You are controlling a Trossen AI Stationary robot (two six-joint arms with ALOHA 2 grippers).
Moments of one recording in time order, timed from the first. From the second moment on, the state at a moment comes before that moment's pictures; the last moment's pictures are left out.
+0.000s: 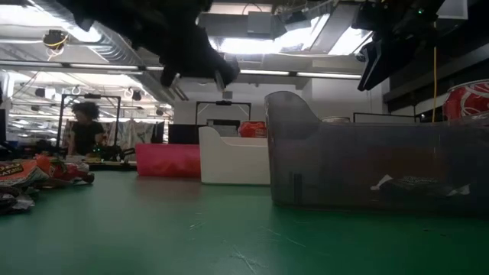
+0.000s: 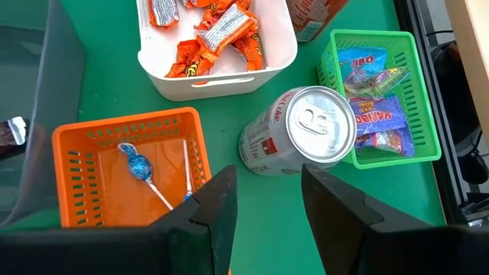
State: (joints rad) left arm -0.15 1.41 0.71 0.30 -0.53 -0.41; right arm -0.07 1.06 0.94 -0.86 0.20 -0.10
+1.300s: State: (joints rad) left arm -0.33 2.02 1.10 0.72 -0.32 -0.22; right arm -0.07 1.06 0.94 -0.86 0.19 -0.10
